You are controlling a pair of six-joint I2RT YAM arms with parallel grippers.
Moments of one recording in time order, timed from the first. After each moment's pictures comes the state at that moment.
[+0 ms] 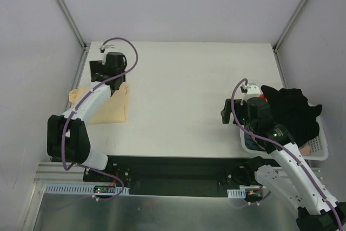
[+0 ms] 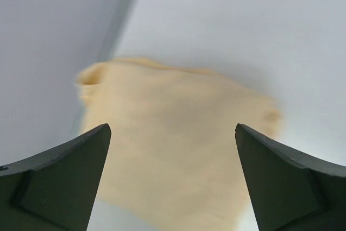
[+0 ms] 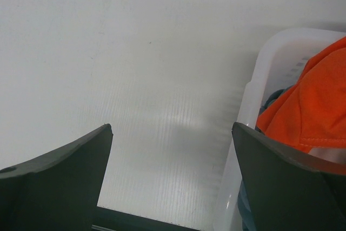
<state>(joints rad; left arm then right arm) -0.11 1.49 1.11 -0.32 -0.73 -0.03 0.45 0.67 0.71 -0.63 0.15 0.26</state>
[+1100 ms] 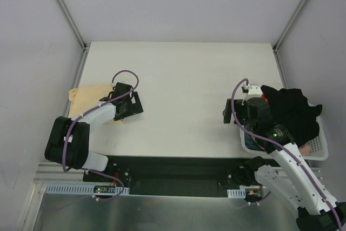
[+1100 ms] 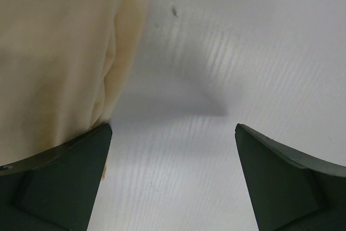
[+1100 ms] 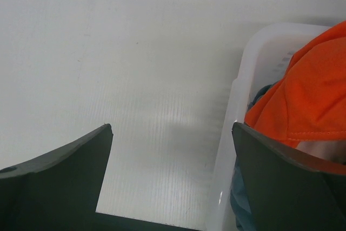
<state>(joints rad) -0.27 1.43 0.71 -0.34 -0.10 -0.56 0.45 0.67 0.70 -0.64 0.20 0.27</state>
